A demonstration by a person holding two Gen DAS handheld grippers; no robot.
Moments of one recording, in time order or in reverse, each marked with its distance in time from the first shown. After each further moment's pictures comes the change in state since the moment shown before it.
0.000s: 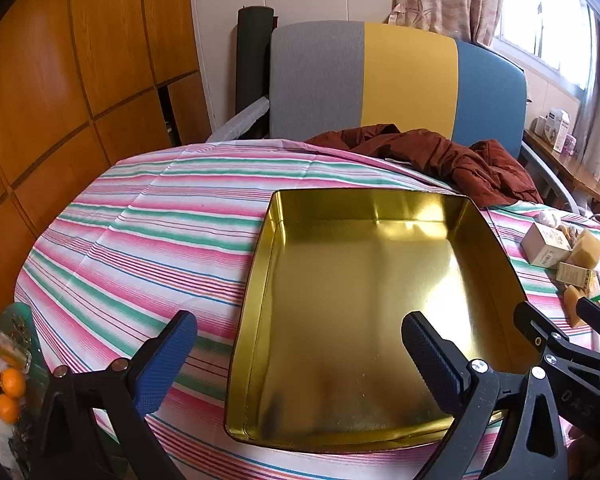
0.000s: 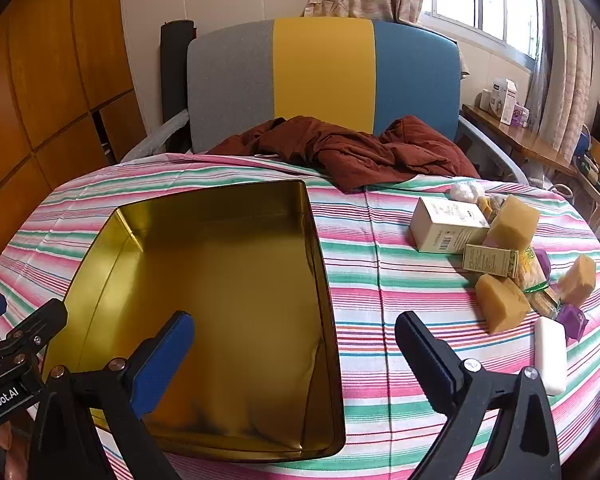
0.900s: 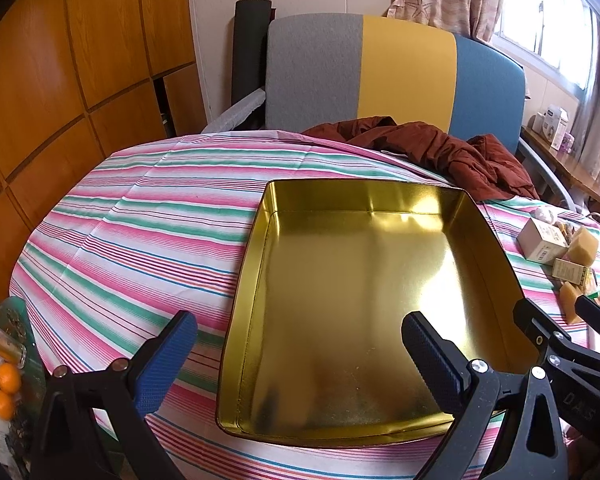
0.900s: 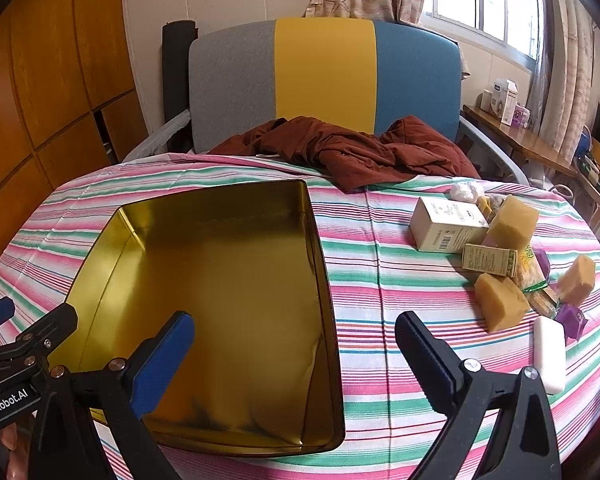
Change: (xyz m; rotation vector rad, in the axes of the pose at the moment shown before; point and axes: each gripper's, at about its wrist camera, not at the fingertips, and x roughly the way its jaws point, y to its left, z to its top) left arm 0.002 -0.002 -0.004 -0.005 0.025 -0.014; right arm -0.004 0.000 -0.001 -0.003 -0.002 0.004
